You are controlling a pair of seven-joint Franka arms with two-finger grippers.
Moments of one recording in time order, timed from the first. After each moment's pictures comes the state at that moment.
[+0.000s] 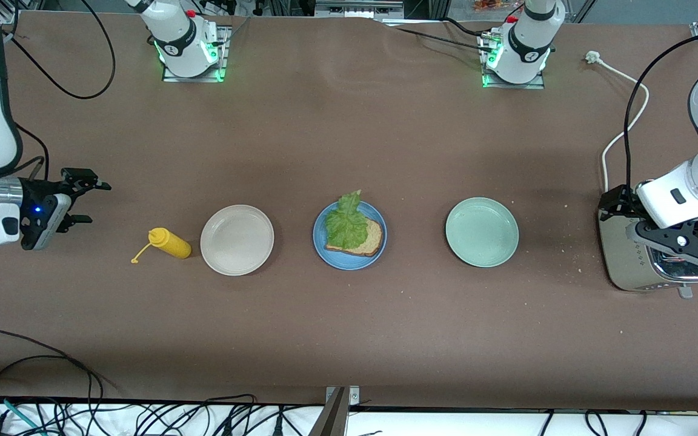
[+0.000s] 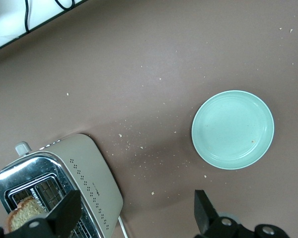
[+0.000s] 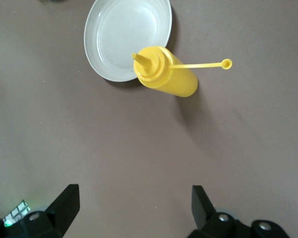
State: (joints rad) left arm 0.11 0.32 -0.17 -1.39 0.15 1.69 0.34; right arm -0.16 0.40 -0.04 -1.65 0.30 1.71 -1.19
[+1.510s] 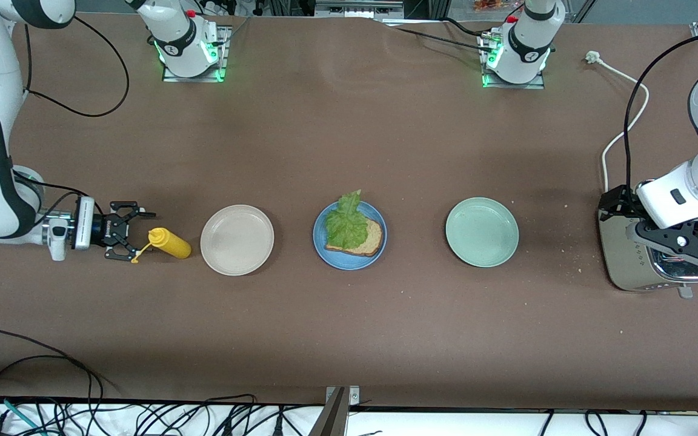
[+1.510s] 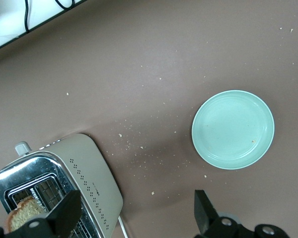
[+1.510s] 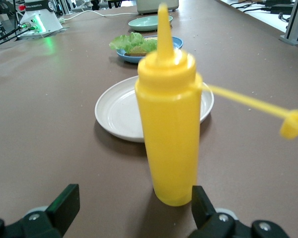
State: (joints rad) left arm 0.11 0.33 -0.17 -1.39 0.15 1.69 0.34; right arm -0.28 0.79 -0.04 -1.64 0.94 1.72 -2.36
